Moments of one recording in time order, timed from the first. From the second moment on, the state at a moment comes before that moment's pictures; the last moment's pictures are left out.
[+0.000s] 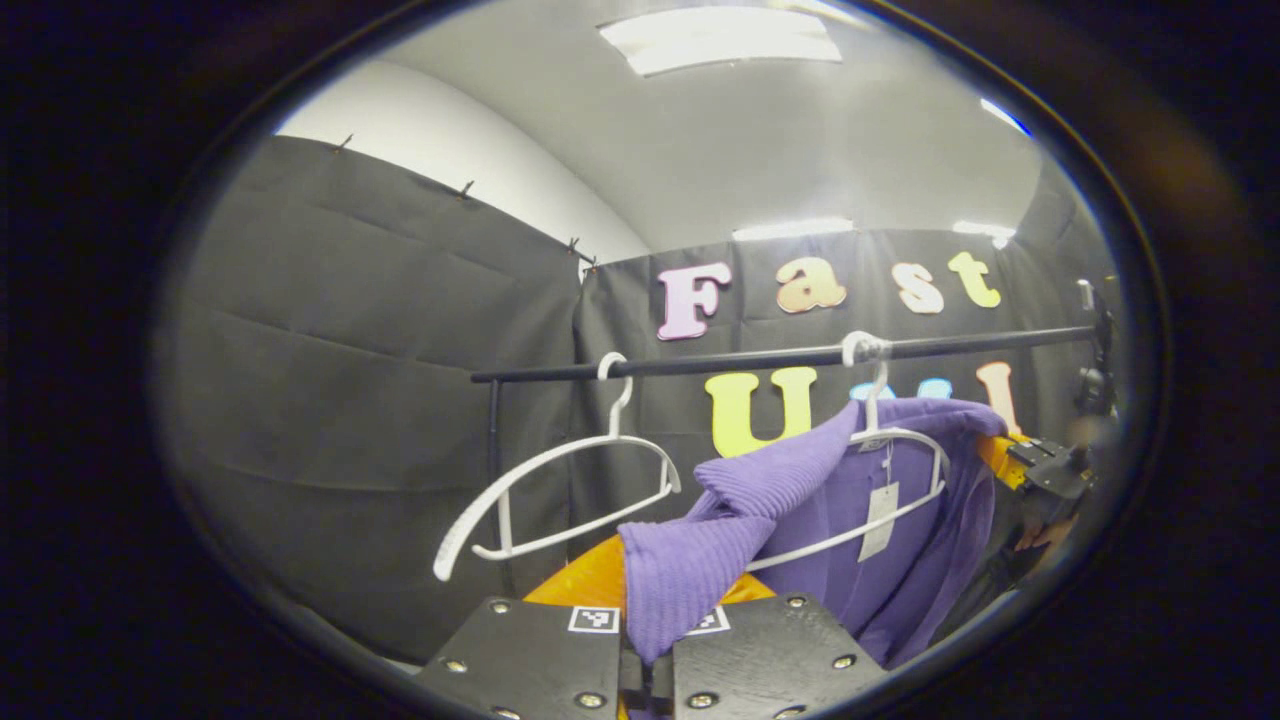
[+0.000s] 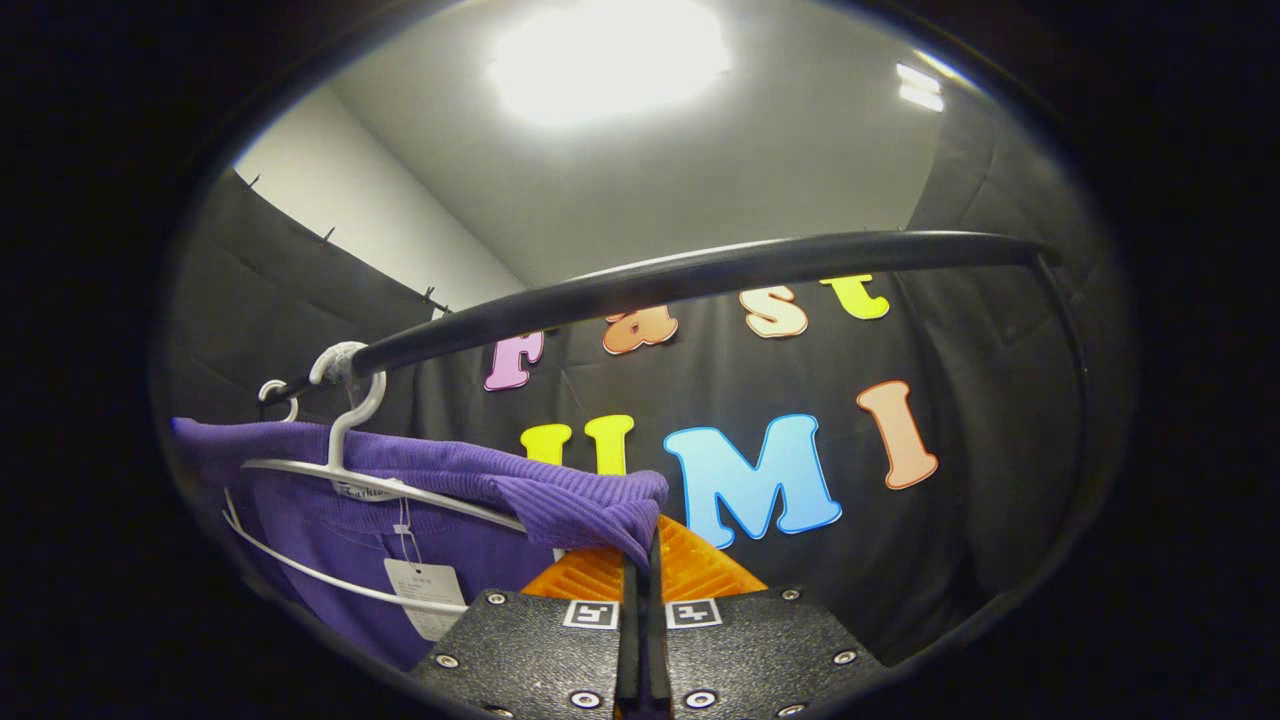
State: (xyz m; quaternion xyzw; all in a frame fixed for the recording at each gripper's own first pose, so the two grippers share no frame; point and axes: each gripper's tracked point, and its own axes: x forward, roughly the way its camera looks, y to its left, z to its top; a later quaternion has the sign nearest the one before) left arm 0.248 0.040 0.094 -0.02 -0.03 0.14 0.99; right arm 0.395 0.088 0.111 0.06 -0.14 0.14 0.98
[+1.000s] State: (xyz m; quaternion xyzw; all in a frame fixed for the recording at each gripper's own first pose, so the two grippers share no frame) left arm 0.336 0.113 0.106 0.01 -0.03 0.11 0.99; right arm 0.440 0.083 0.104 0.02 -0.16 0.10 0.98
